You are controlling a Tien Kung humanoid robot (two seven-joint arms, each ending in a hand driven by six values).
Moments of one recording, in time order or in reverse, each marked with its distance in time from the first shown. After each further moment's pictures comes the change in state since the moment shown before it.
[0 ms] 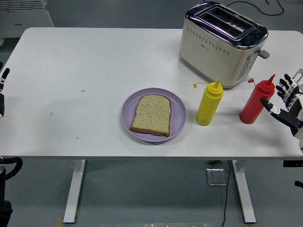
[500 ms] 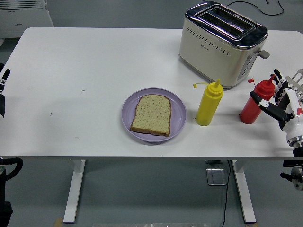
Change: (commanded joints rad) left arm 0.003 0.001 0.002 0.001 0.000 0.001 0.001; right arm 0.091 0.010 -0.113 -0.054 0.063 -0.121 0.001
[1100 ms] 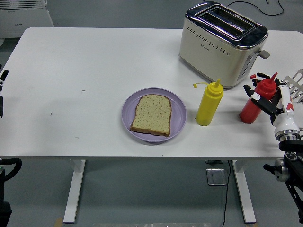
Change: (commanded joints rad) left arm -0.001 0.000 -0.009 0.001 0.001 0.001 -0.001; right arm 0.077 0.018 -0.136 -0.018 0.077 -0.242 -0.006
